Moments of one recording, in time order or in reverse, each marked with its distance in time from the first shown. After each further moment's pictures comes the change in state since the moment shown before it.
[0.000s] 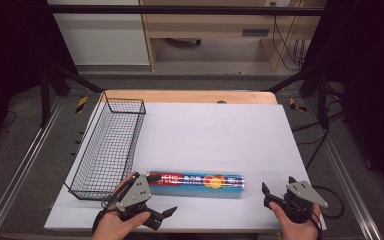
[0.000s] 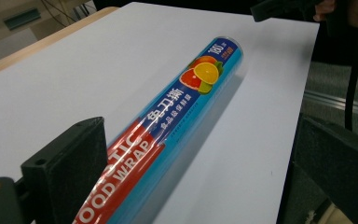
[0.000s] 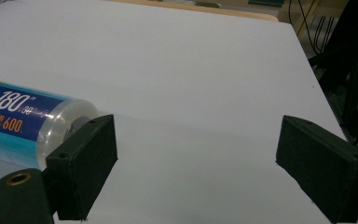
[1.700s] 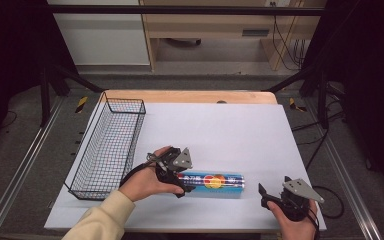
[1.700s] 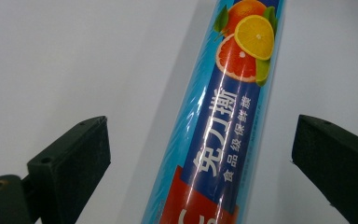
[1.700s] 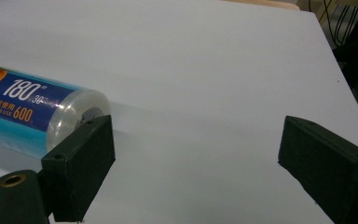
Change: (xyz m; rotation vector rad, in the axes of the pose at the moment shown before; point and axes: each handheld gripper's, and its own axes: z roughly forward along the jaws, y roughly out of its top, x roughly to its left) left arm 0.053 0.042 0.104 0.378 -0.172 0.146; right arm 0.001 0.000 0.008 0.043 0.054 -0.013
